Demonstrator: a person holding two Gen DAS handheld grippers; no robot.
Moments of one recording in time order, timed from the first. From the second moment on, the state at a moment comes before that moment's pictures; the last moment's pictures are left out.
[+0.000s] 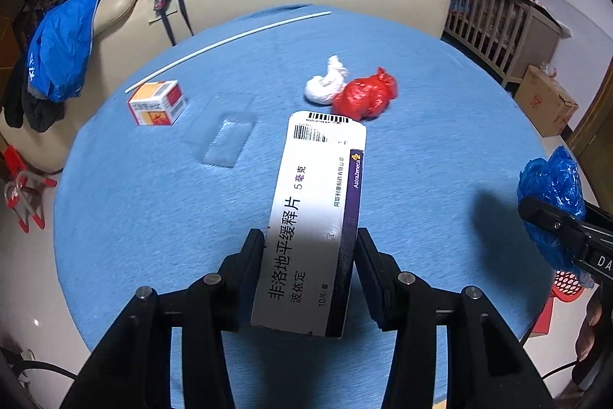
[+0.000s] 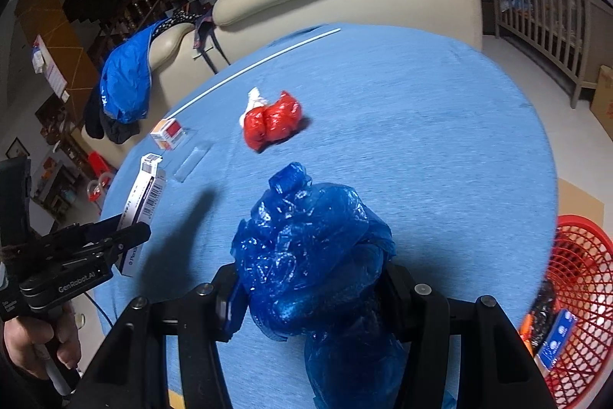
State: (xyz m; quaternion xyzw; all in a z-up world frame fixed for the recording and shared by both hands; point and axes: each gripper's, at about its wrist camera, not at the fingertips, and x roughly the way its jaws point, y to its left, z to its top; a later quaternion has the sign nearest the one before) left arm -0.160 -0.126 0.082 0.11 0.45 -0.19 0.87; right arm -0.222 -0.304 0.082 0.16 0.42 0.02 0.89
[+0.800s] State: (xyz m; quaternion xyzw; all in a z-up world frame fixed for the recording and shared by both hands) left arm -0.178 -0.194 0.088 0.14 0.44 -0.23 0.86; right arm -0.262 -0.350 0.090 0.19 0.40 -0.04 0.90
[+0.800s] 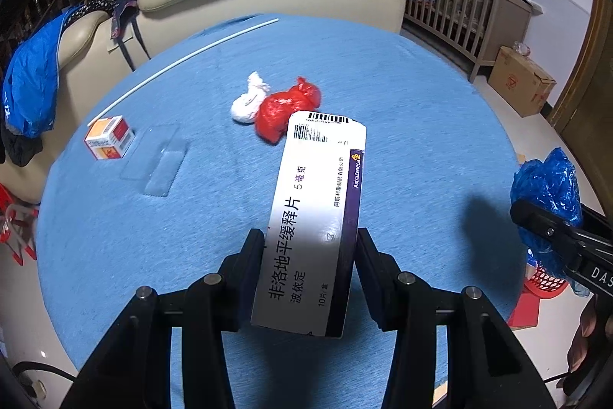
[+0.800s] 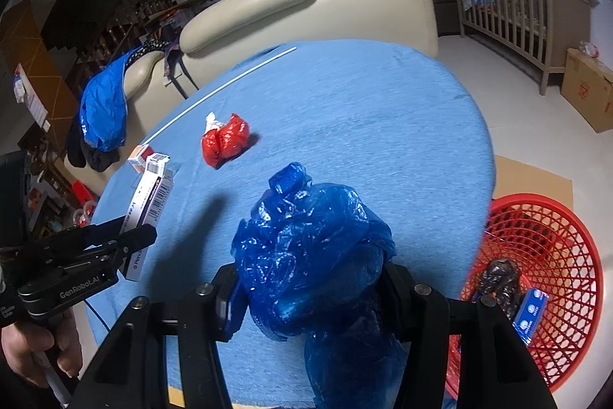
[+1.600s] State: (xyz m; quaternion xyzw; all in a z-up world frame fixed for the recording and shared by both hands) left arm -0.206 -0.254 0.096 0.18 0.42 -0.28 0.84; right arm -0.323 -0.426 0.094 0.23 0.37 -0.12 0.89
